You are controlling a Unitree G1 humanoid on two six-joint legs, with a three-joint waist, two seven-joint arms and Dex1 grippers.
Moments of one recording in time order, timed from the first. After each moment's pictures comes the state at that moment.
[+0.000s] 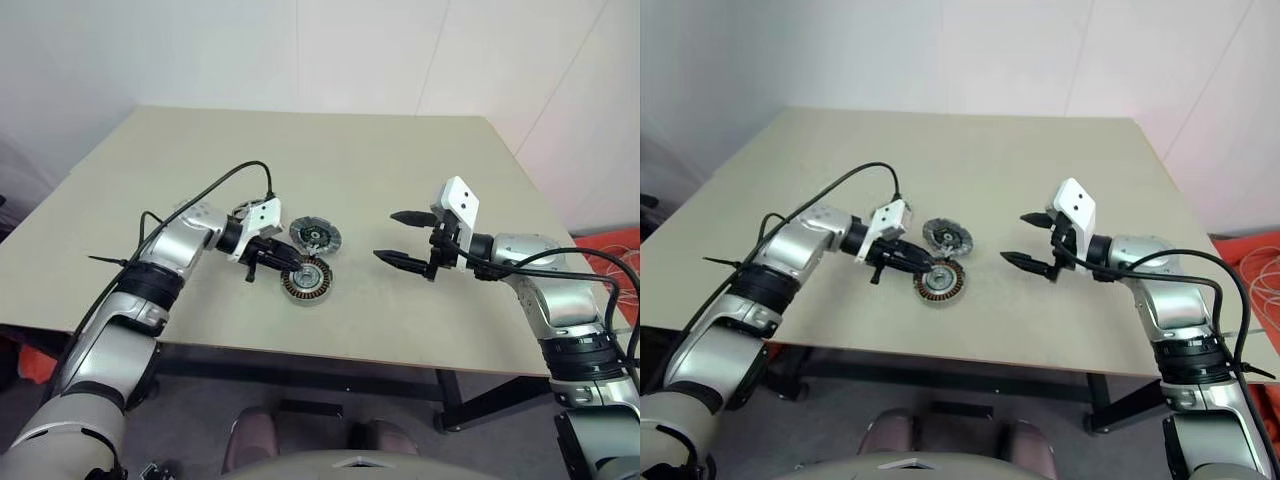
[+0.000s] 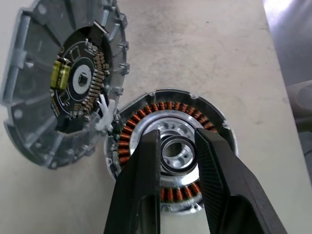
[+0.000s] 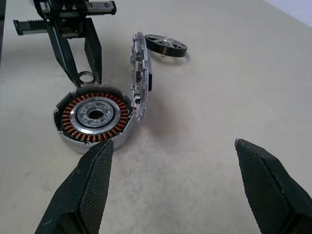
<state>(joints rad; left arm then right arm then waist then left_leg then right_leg) -0.79 0.49 -0.34 0.51 -0.13 0.22 -1.41 -0.38 -0.64 0.01 -0.05 0.32 0.39 1.02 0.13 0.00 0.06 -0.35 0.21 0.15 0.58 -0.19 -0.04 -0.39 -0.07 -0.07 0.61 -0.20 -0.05</state>
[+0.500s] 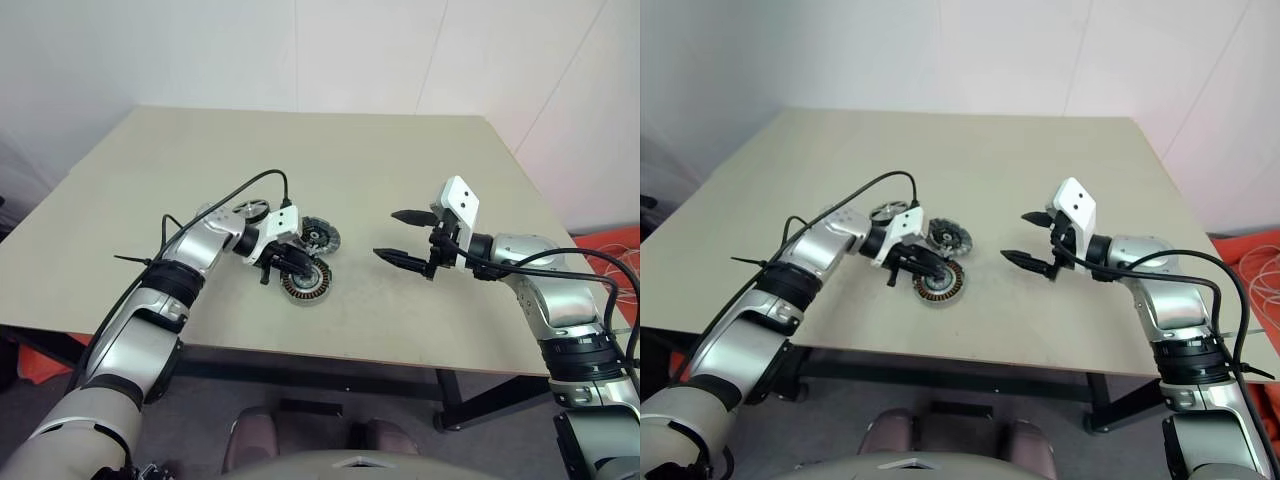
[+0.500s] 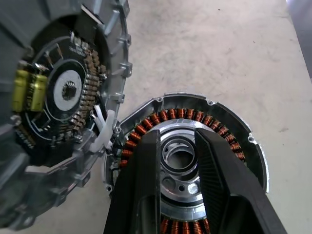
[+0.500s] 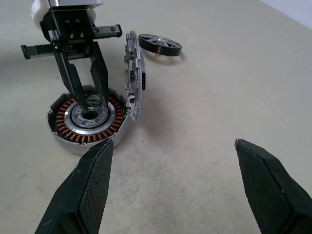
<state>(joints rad) -0.83 0.41 -0.36 0.62 -0.04 0.18 -1.39 -0.38 -0.64 0.01 -0.05 0.32 0.39 1.00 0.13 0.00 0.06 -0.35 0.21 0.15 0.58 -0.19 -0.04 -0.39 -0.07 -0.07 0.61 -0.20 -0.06</state>
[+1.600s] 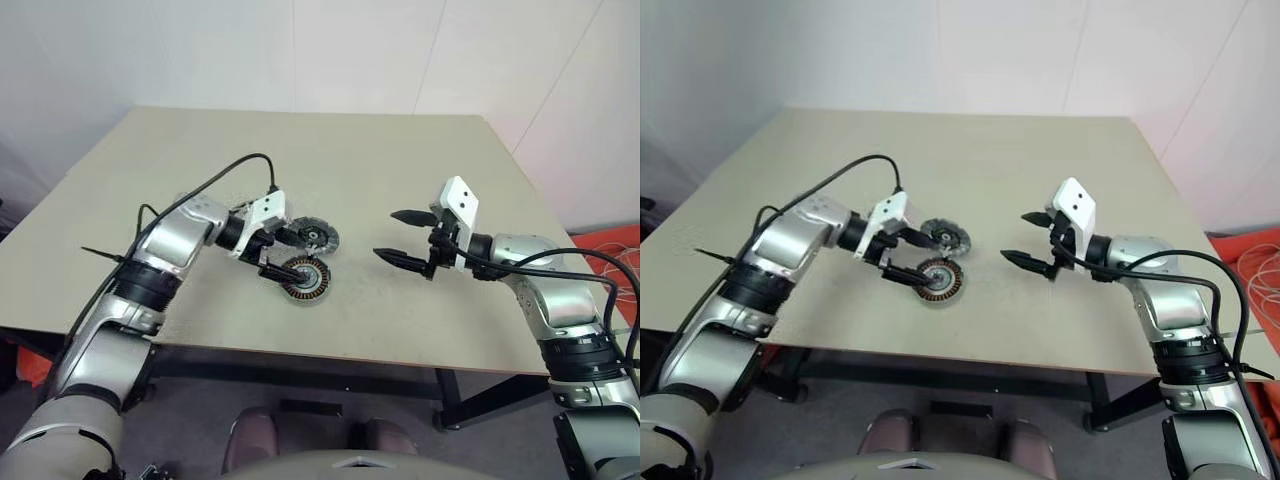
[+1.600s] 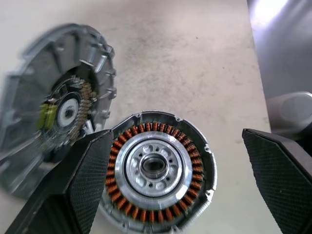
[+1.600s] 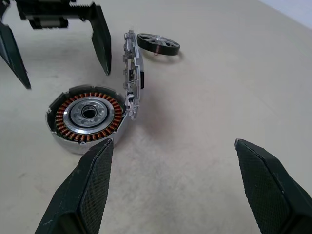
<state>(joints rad) -0.76 0.54 -0.30 0.24 -0.15 0.52 -1.42 -0.38 -0.64 0.02 -0.06 0.32 0.40 1.00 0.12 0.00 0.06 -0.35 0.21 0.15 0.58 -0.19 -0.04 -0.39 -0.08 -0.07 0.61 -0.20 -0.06</state>
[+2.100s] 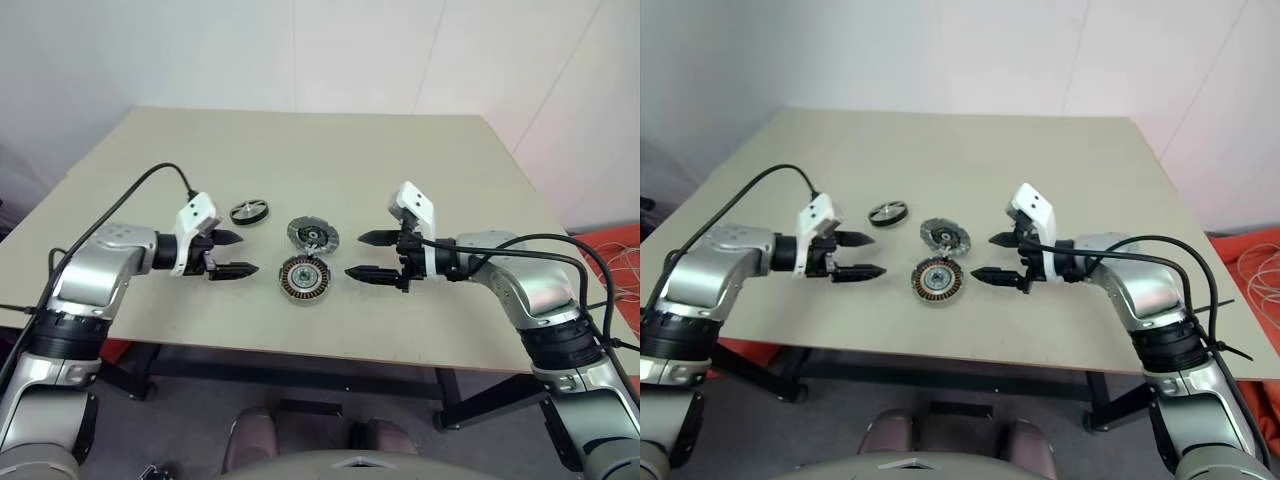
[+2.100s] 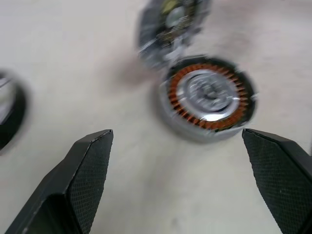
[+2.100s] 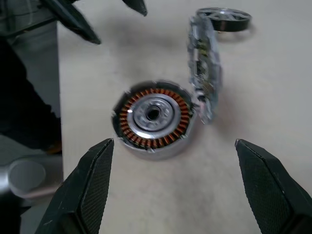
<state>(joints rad) -0.45 0.72 -0.01 0.02 -0.26 0.67 -1.17 -0.49 -0.61 0.17 -0.15 0.40 0.77 1.02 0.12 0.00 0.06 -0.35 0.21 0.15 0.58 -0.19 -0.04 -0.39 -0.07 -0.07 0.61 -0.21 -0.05</state>
